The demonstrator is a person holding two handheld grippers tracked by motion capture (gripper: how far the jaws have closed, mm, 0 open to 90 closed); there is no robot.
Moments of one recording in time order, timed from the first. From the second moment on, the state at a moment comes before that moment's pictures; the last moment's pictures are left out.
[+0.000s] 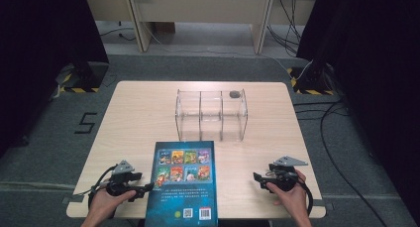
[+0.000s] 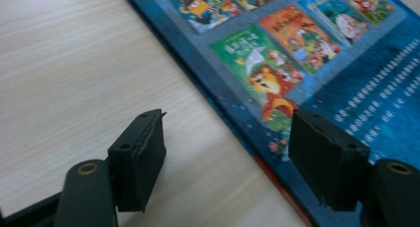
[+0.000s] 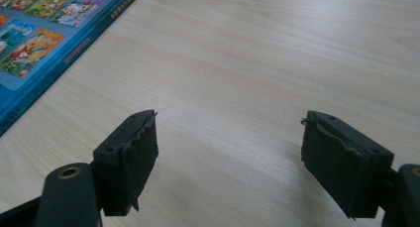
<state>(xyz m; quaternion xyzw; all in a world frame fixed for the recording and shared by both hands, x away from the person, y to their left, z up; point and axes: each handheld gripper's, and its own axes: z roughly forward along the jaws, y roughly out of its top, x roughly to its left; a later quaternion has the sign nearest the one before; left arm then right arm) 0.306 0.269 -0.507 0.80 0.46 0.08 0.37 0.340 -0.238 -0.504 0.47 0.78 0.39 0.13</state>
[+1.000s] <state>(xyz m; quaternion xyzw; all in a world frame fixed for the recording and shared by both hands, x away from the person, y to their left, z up) 0.291 0.224 -0.507 0.83 0.40 0.04 0.38 0.338 -0.232 -0.503 0.47 0.78 0.41 0.10</state>
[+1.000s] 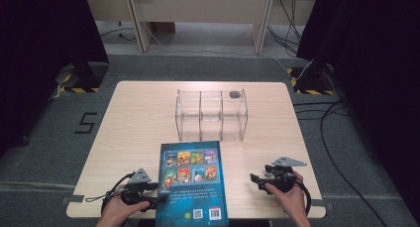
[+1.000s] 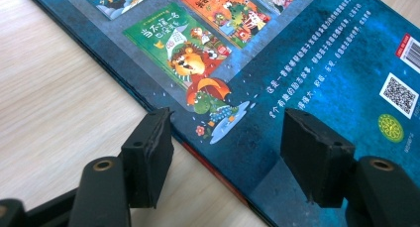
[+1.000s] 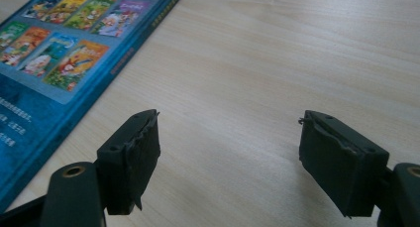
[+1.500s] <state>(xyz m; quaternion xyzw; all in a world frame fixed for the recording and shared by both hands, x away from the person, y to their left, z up) 0.288 0.183 -0.508 0.85 0.37 0.04 0.39 0.332 -0.217 -0.505 0.45 0.78 0.44 0.04</state>
